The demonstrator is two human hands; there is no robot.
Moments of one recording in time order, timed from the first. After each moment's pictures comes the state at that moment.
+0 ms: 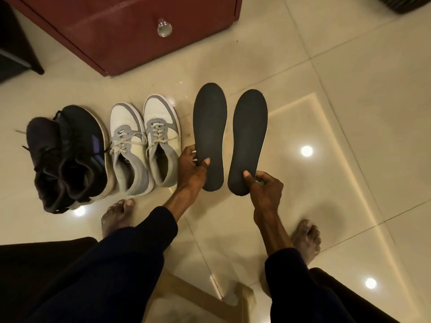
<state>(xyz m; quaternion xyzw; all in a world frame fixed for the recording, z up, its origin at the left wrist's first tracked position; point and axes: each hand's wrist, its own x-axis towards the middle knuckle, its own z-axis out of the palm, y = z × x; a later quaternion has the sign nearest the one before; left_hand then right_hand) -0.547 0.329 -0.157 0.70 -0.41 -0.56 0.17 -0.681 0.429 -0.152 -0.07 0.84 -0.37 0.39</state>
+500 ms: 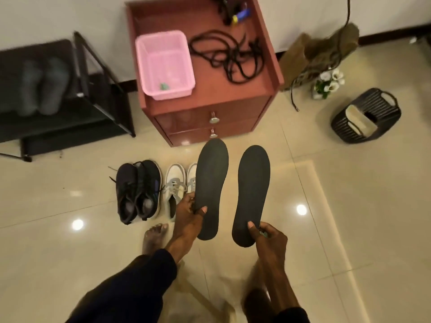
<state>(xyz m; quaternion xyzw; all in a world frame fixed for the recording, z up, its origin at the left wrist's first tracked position) -0.488 0.304 0.151 0.72 -0.36 -0.56 0.22 -0.670 0.394 0.172 -0.14 0.81 -0.35 0.45</state>
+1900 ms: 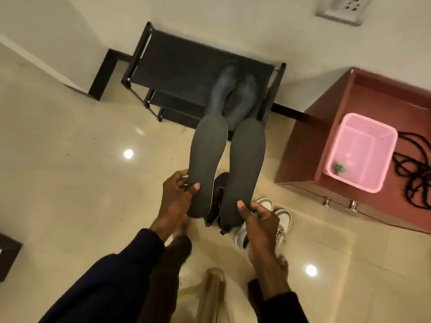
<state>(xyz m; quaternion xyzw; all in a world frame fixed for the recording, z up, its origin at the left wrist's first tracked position) -0.094 0.176 0.278 0.79 -0.15 -0.45 0.39 -0.288 0.148 0.268 -0.32 0.70 -0.24 0.59</state>
